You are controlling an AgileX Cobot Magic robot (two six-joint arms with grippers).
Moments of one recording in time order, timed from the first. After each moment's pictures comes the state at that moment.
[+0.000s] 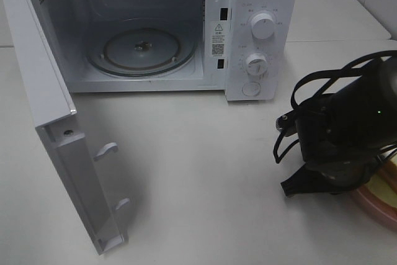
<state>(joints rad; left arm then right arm) 0.09 0.00 -0.52 -0.12 1.08 0.10 0.67 1.87 -0.69 -0.99 0.71 1.33</state>
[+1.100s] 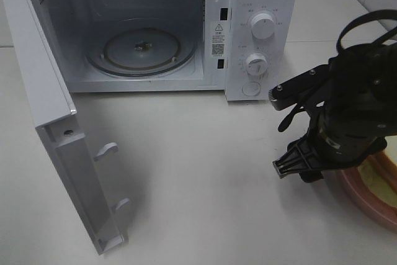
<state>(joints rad) 0.09 0.00 -0.52 -0.12 1.08 0.10 0.67 1.63 -0.71 -0.79 0.65 0.98</state>
